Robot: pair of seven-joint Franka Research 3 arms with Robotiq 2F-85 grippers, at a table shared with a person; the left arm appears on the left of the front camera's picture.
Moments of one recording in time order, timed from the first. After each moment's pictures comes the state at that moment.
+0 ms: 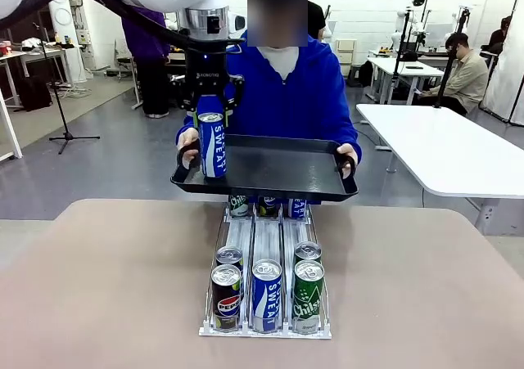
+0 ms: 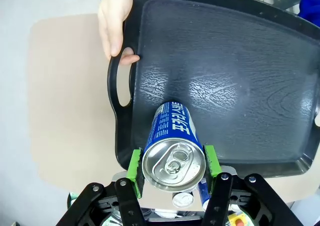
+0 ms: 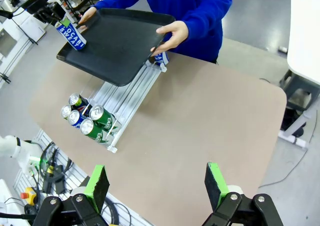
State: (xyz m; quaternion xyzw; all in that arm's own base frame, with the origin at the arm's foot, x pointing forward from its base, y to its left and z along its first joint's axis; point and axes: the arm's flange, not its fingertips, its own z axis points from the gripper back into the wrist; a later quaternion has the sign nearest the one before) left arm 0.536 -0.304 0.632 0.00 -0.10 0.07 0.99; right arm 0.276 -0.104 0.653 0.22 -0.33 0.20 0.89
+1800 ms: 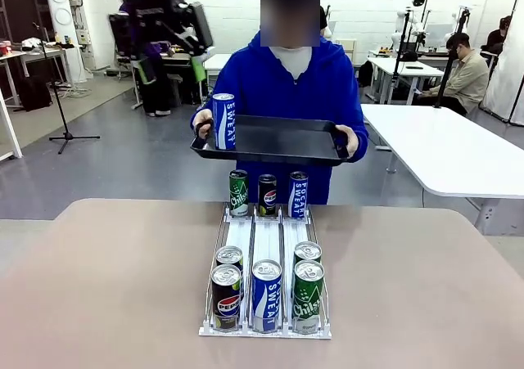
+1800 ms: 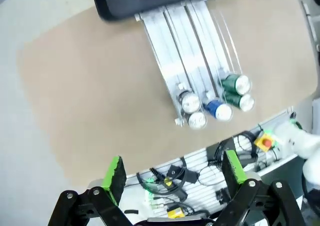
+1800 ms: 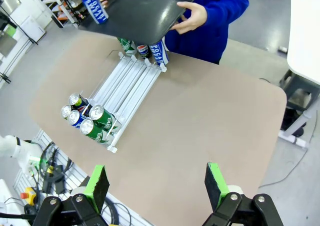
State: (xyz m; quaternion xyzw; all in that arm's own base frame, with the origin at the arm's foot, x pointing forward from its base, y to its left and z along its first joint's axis) left arm 0.413 -0.238 0.737 -0.07 -0.08 -0.15 0.98; right arm 0.276 -0.104 0.653 0.22 -0.33 0.20 0.89
